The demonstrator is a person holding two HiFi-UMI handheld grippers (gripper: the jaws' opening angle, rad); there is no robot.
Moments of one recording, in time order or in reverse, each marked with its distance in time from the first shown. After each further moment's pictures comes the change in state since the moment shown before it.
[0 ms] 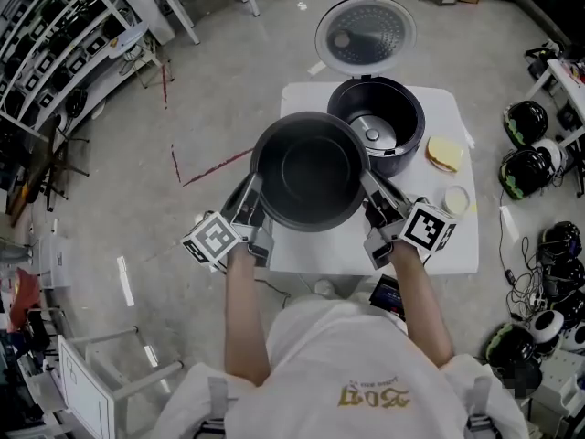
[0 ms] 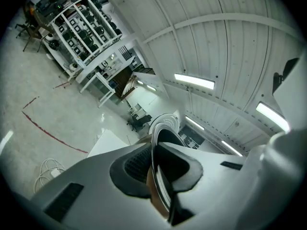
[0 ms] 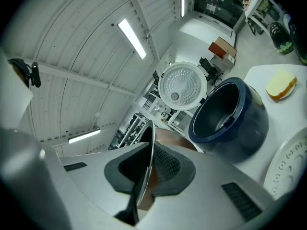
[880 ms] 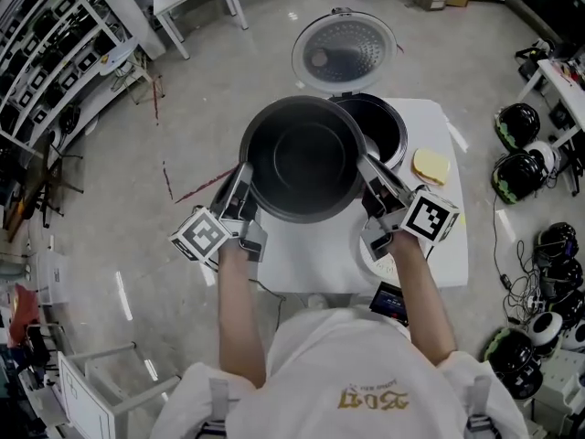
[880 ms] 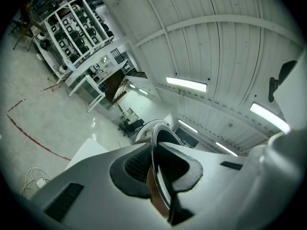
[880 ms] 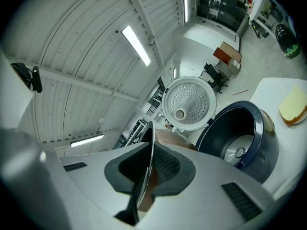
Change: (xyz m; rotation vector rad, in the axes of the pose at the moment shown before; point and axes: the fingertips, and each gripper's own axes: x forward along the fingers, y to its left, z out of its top) left arm 0.062 -0.047 0.029 0.033 -0.050 -0.093; right arm 0.015 0.007 0.082 -0.044 -0.075 0.071
